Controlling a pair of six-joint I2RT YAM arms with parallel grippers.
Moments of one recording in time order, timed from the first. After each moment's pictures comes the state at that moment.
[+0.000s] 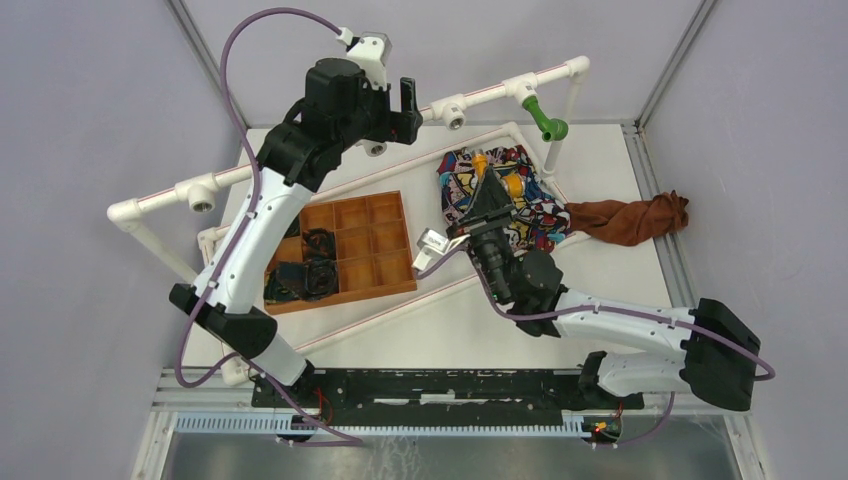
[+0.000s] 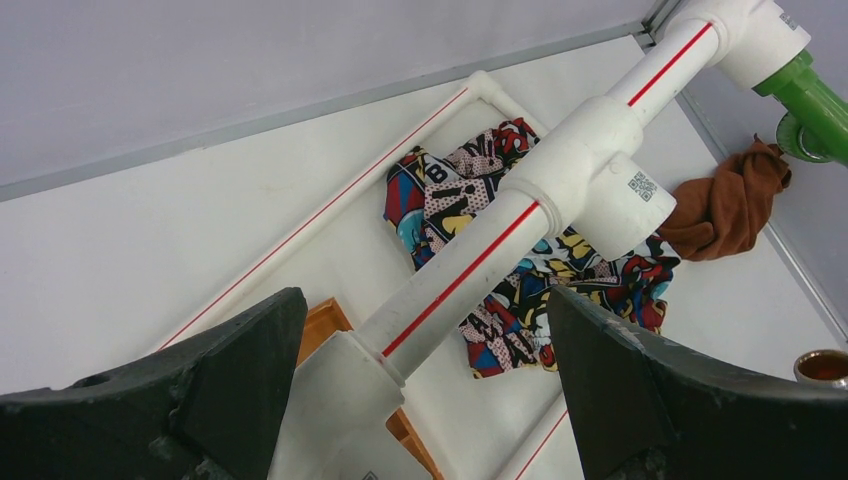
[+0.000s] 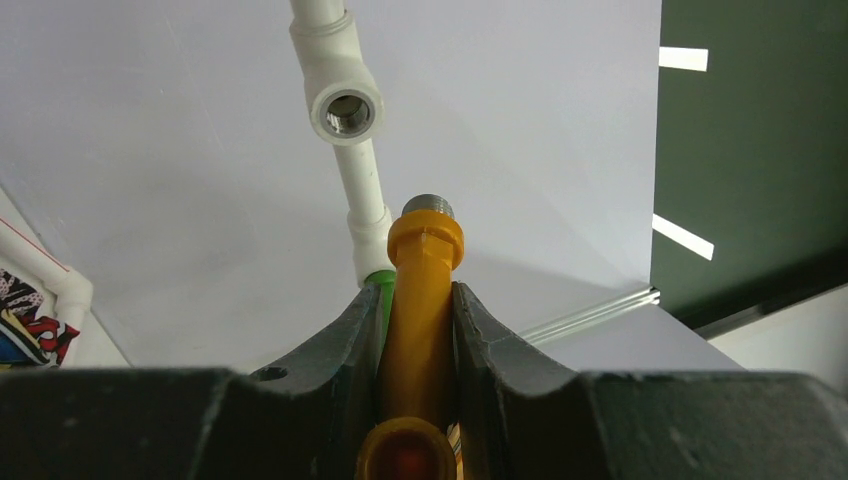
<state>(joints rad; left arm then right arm) -0.54 1.59 2.00 -0.75 -0.09 -0.17 1.10 1.22 0.68 1.02 0.66 -1.79</state>
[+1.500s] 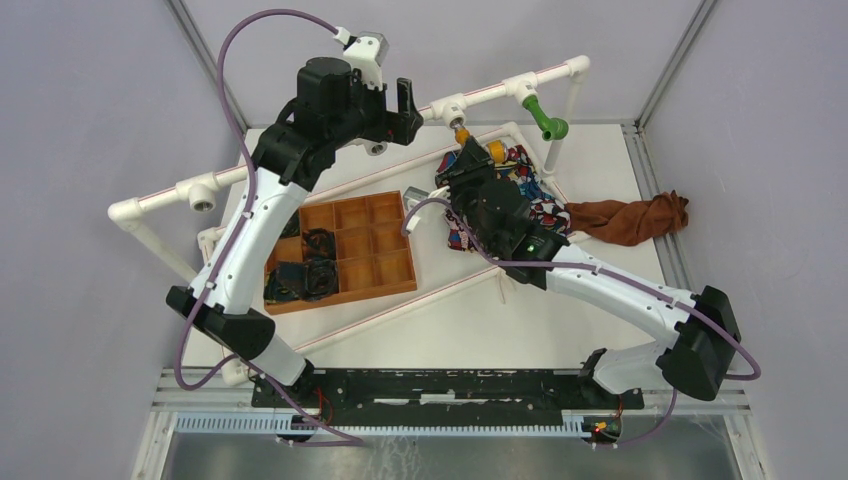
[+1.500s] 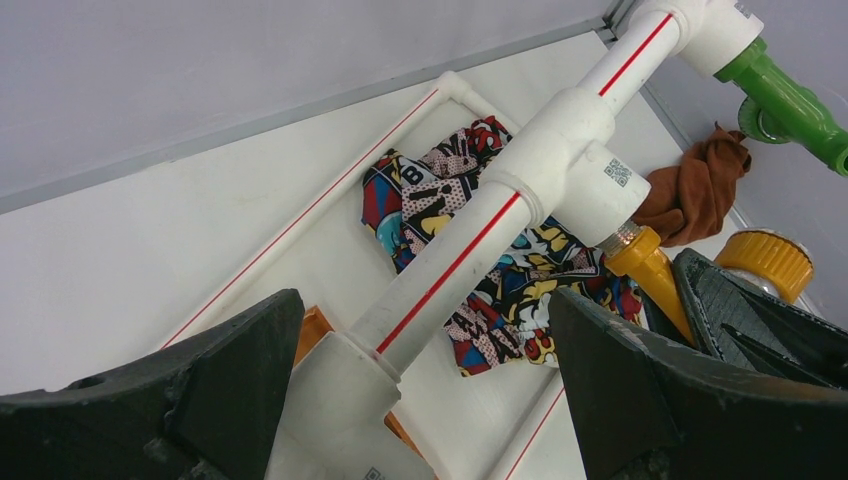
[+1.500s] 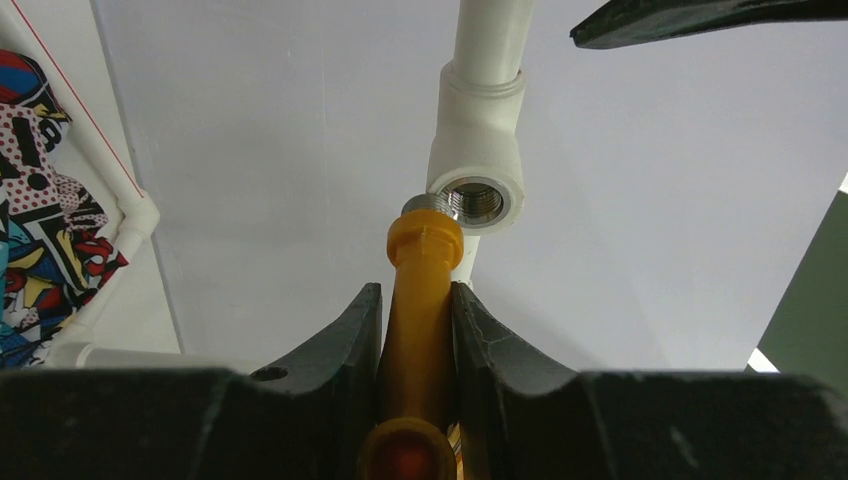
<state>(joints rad) -0.51 1.58 1.97 -0.72 0.04 -0.16 0.90 1.36 1.11 0.24 0.52 -1.61</state>
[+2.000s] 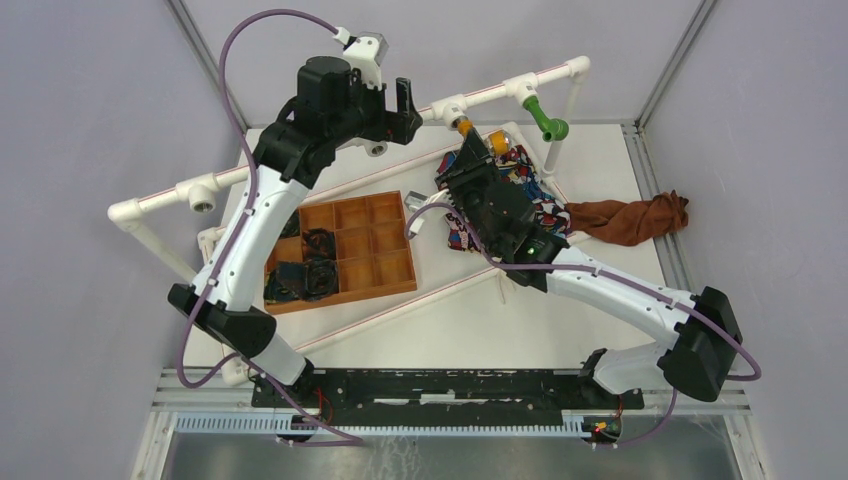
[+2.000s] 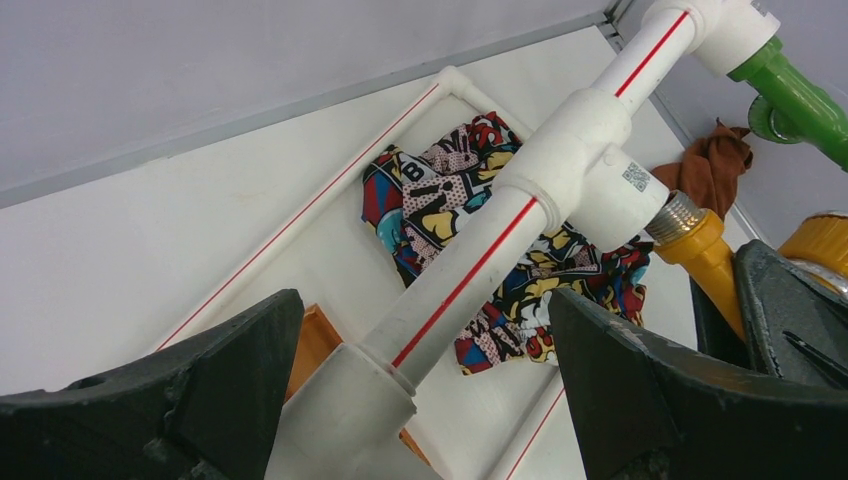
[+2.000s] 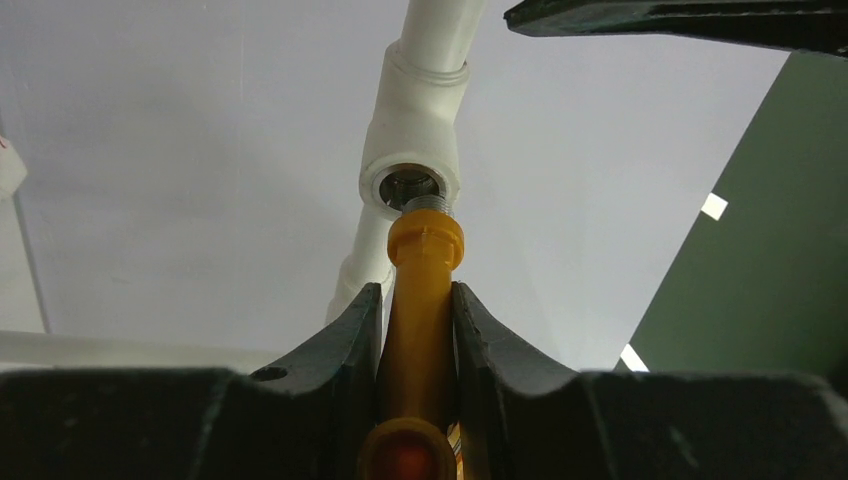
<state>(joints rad) -0.49 1.59 1.97 -0.72 0.06 -0.16 0.90 1.35 1.09 0.35 0.54 -1.85</state>
